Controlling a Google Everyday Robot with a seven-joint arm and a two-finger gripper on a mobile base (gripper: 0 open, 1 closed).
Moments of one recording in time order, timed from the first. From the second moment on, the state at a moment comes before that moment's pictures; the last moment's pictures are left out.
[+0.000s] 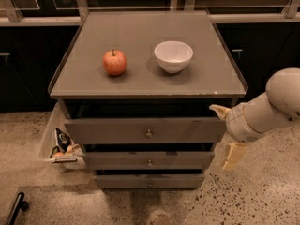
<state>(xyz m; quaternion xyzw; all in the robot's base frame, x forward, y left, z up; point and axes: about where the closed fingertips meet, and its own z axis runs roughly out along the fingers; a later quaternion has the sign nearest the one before) 0.478 -0.212 0.732 -0.68 0.69 0.05 0.23</state>
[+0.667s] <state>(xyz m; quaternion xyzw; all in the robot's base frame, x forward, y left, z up) 0.493 -0.201 0.692 -0.70 0.67 0.06 0.25</state>
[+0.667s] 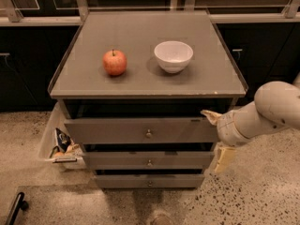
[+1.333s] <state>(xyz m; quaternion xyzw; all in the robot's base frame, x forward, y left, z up) 0.522 -0.178 0.666 -0.74 0.61 0.06 0.26</state>
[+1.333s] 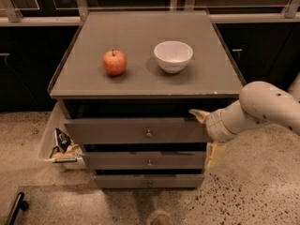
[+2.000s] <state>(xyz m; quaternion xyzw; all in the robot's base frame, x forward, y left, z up) 0.547 -0.173 0.656 -0.74 0.61 0.06 0.27</state>
